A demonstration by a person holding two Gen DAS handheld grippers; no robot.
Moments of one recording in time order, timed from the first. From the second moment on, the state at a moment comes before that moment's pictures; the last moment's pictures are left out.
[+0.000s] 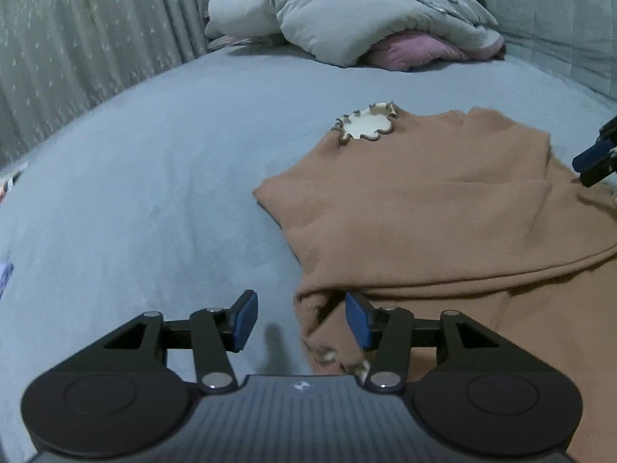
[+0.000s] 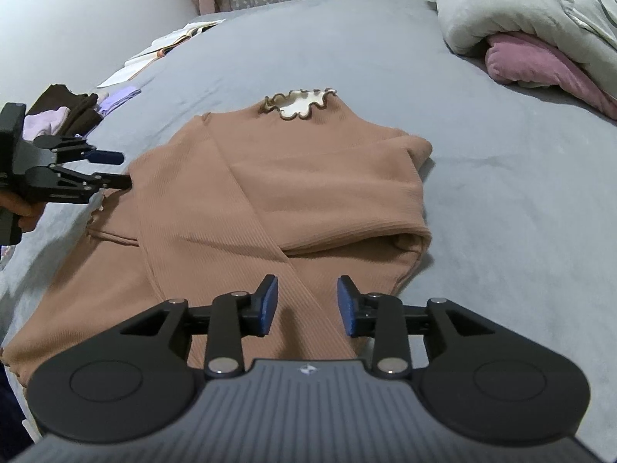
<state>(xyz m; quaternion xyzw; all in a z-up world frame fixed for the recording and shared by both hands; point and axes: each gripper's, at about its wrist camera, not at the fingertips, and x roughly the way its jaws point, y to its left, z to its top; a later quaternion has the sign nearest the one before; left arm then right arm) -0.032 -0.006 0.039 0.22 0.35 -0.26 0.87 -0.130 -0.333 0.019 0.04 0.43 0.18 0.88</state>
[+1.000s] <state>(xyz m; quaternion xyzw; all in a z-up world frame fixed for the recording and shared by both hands) -0.013 0.057 0.029 -0.06 0.40 -0.19 0.89 -0.129 -0.323 0.005 -0.01 0.44 0.16 0.88</state>
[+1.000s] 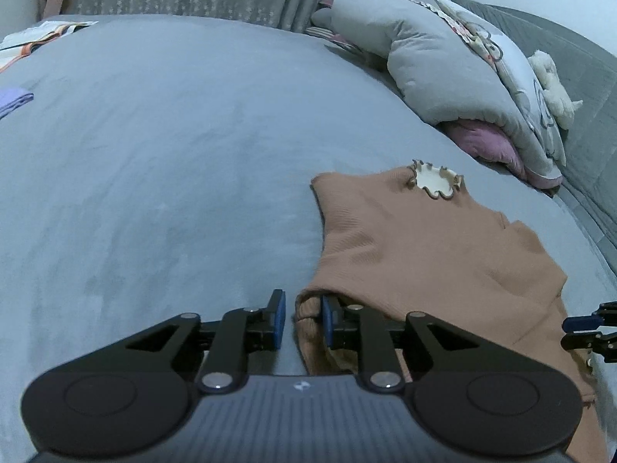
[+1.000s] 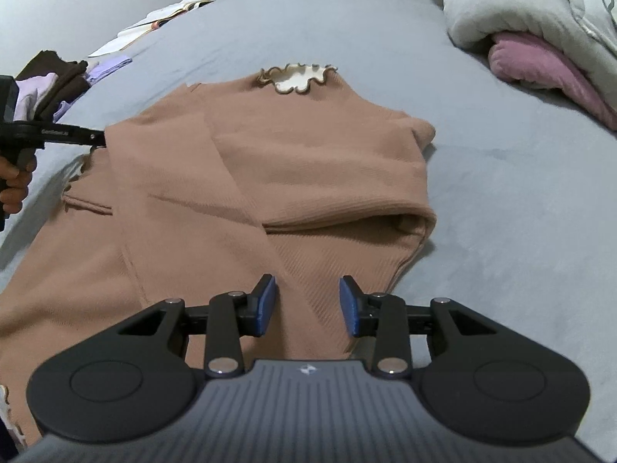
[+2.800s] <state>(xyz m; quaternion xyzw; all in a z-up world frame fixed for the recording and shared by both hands) -0.224 0.093 0.040 -0.15 0.49 -0.24 0.83 -0.307 -0.396 -0.020 0.34 0.42 0.19 0.82</state>
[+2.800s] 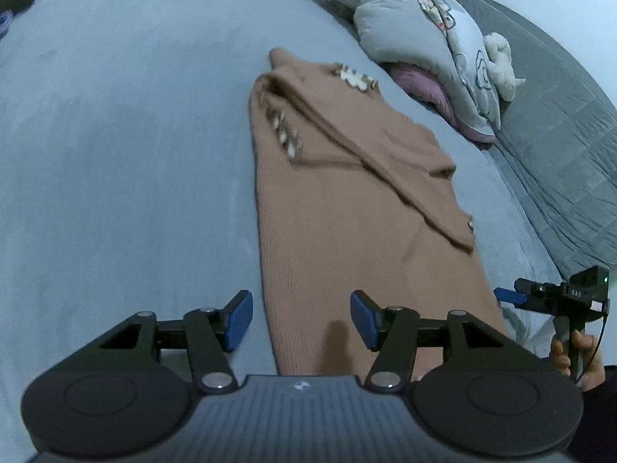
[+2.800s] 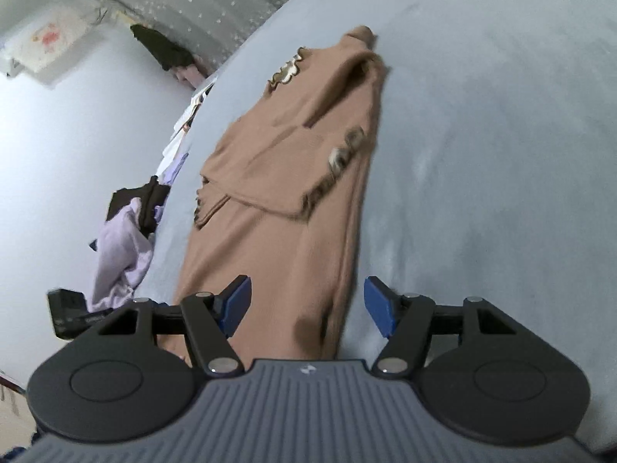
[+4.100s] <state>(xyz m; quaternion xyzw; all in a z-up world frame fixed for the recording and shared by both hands) -0.265 0.060 0.054 -0.15 0.44 -0.24 0.85 -0.377 -0.376 -0.006 0.36 0.33 0.13 0.86</state>
